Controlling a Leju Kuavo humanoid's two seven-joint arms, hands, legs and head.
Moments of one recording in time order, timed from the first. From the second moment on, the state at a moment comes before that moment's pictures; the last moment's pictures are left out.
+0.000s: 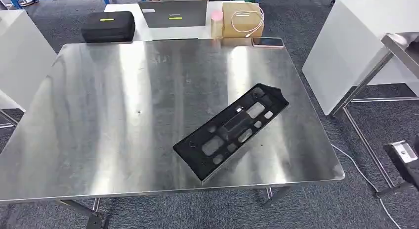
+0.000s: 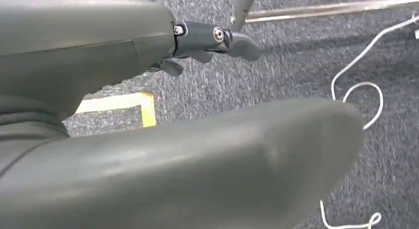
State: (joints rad) left arm -0.09 -0.15 0.76 -0.19 -0.66 0.04 -0.49; right arm 0.13 -0.34 -0.49 -1.53 1.47 -0.48 0.10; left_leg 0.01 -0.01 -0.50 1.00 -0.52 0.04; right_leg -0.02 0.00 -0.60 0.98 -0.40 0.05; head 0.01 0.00
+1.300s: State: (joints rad) left arm -0.12 -0.14 0.79 -0.19 -0.76 0.04 -0.46; right arm -0.04 0.10 -1.05 -0.71 1.47 -0.69 -0.22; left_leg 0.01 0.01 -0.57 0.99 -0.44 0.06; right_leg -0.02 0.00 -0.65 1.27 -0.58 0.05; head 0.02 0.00
